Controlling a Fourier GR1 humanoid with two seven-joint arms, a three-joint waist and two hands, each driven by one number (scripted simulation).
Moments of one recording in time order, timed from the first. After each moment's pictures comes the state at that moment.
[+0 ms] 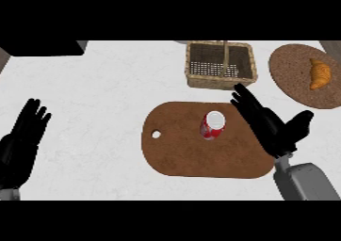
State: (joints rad) left arm 0.07 0.35 0.03 -1.67 0.31 0.14 0.10; right arm -0.22 -0.27 0.22 -1.46 -0.36 0.06 0.10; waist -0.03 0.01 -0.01
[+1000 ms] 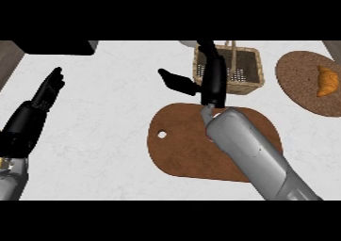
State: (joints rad) left arm -0.16 0.47 -0.09 -1.61 0.05 0.07 0.02; right arm -0.80 -0.09 0.44 -1.12 0.06 -0.86 0.27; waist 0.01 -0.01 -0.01
